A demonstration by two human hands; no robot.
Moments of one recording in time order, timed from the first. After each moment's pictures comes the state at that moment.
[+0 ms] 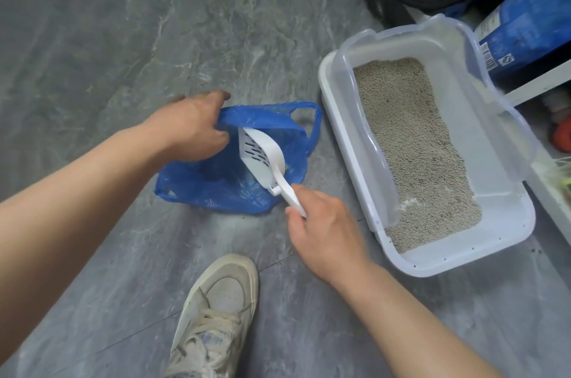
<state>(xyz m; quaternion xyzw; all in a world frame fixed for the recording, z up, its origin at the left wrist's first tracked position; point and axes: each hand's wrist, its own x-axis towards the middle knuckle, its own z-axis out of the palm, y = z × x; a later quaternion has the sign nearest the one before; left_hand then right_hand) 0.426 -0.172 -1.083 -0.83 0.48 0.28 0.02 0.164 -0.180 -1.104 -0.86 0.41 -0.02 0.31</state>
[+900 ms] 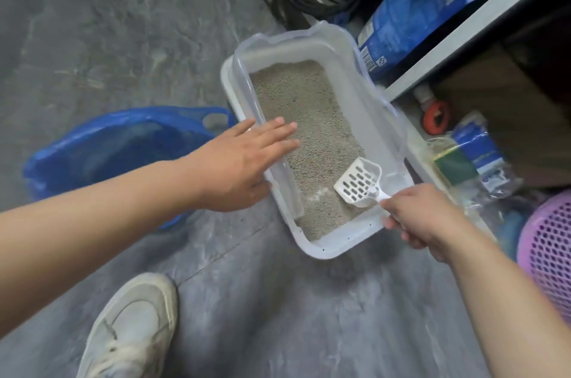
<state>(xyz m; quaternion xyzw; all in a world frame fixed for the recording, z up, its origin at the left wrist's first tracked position) 0.275 -0.234 -1.090 -0.54 0.81 0.20 -0.06 -0.030 -0.304 -1.039 -0.50 0.77 0.03 0.39</state>
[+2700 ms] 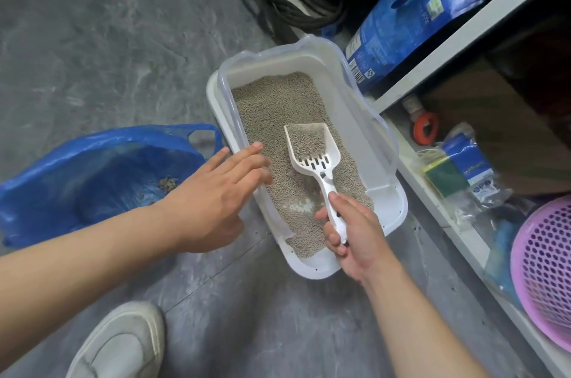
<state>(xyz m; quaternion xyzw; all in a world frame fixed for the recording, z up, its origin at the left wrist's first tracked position) 0.275 -0.216 -1.115 -0.56 0.80 0.19 -0.12 0.015 -0.272 -1.103 -0.29 0.62 -0.27 0.68</state>
